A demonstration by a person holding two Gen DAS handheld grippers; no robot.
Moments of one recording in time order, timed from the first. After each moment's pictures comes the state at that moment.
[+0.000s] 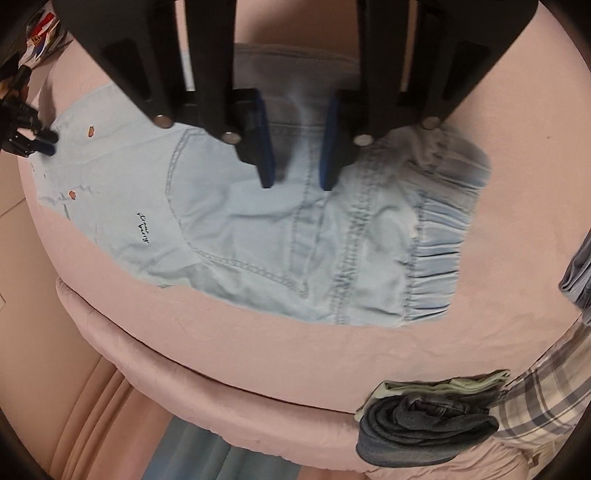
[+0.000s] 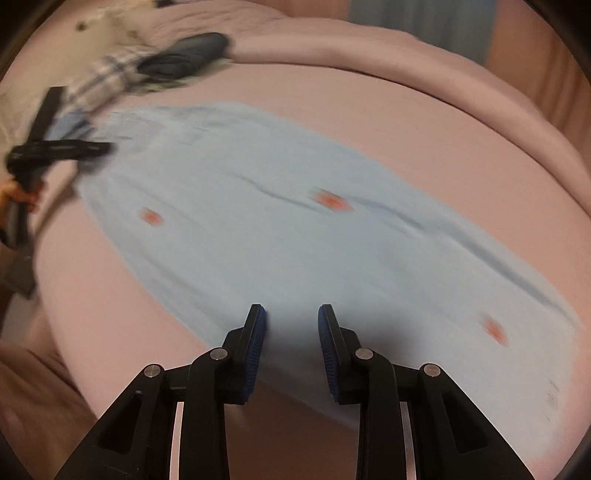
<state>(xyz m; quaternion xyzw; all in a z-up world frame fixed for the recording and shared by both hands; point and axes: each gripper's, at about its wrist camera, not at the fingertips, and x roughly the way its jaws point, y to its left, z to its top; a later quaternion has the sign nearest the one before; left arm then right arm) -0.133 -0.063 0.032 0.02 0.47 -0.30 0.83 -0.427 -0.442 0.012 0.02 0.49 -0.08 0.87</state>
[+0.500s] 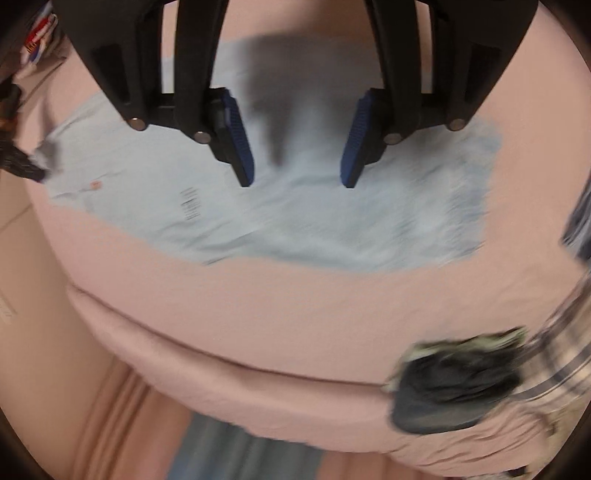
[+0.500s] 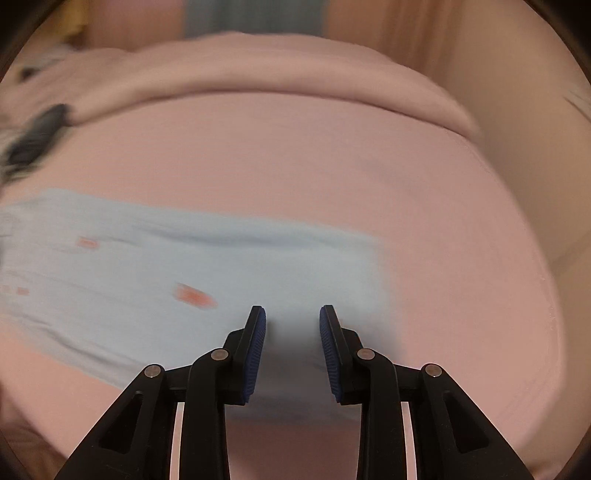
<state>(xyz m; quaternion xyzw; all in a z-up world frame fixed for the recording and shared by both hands) -0.152 -0.125 0.075 0.03 0.44 -0.34 0.83 -0.435 -0.525 0.053 0.10 0.44 -0.20 0.87</state>
